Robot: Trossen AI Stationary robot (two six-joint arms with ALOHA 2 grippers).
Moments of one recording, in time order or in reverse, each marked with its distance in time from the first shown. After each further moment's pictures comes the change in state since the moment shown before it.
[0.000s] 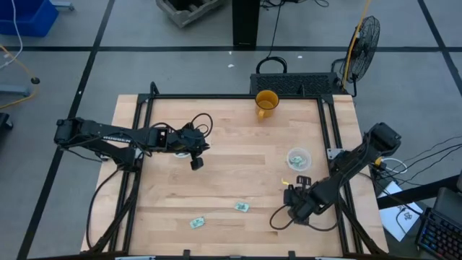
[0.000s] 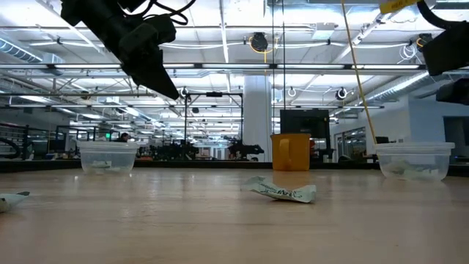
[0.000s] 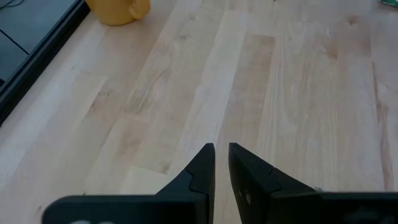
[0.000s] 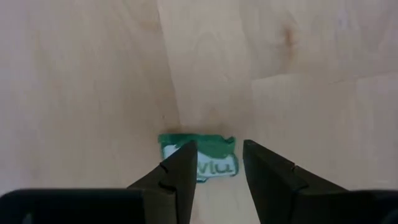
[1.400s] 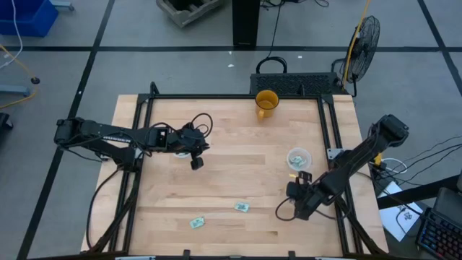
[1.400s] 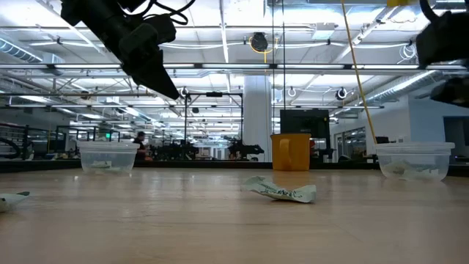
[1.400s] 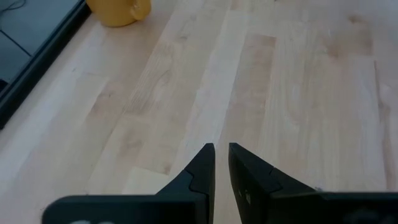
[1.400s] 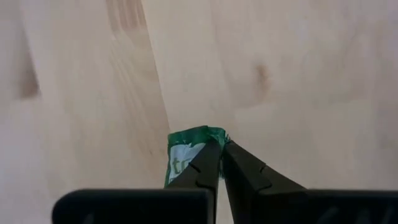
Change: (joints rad) left arm 0.000 0.000 0.000 0.001 -0.007 0.008; right arm -0.010 -0.178 -0.140 0.163 0.091 0.035
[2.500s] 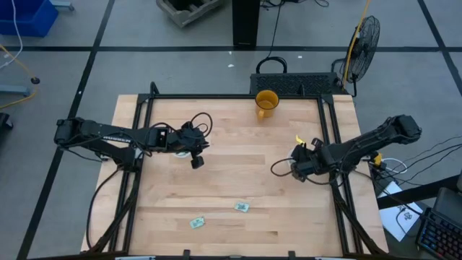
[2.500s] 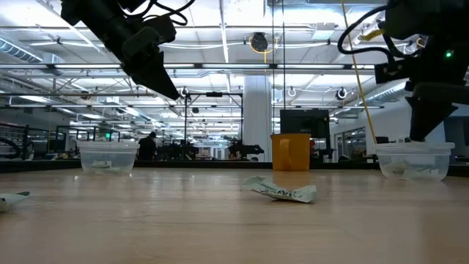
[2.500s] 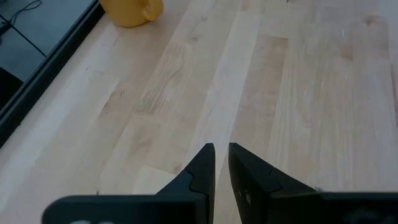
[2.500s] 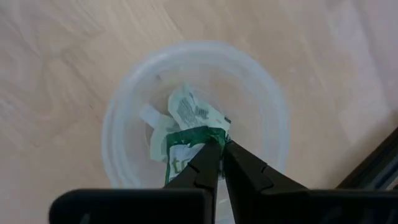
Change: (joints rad) left arm 0.001 0.000 0.000 -0.002 -0.037 -0.006; right arm -0.414 -0.203 -0.066 -0.423 0.217 -0.088
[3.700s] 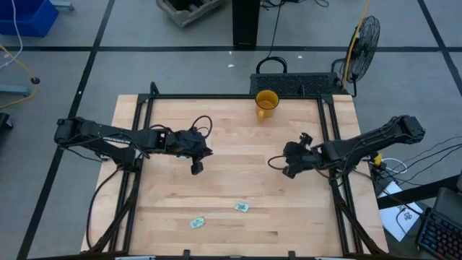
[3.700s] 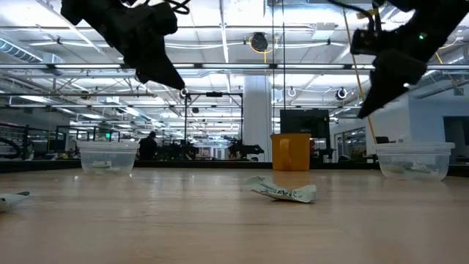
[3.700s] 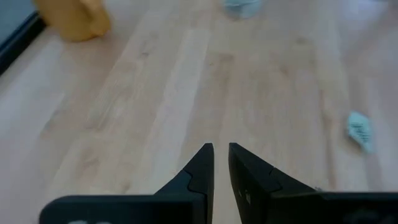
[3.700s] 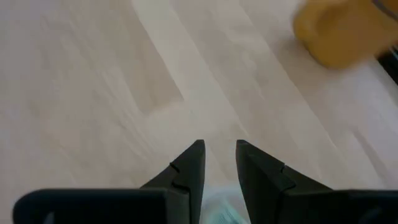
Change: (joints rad) left arm -0.037 0.000 0.000 0.071 0.139 -0.026; right arm -0.041 -0.070 0.010 0.362 0.143 -0.263
